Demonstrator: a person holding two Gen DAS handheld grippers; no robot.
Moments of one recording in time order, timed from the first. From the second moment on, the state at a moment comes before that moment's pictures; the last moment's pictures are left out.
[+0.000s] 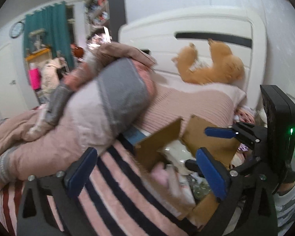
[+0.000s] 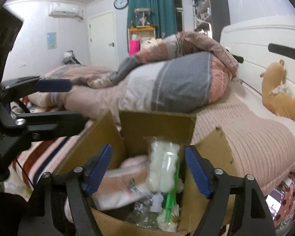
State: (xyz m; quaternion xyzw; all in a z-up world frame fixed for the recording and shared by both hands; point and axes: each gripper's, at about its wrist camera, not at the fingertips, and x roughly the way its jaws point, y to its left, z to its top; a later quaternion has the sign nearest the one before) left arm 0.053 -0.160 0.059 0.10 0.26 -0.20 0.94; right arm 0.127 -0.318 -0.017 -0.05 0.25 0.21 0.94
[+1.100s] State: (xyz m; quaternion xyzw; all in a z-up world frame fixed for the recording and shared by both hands) left arm 0.017 -0.046 0.021 -0.01 0.24 -0.03 0.97; right arm 0.095 -0.274 -0.001 -0.05 0.16 0.31 0.93
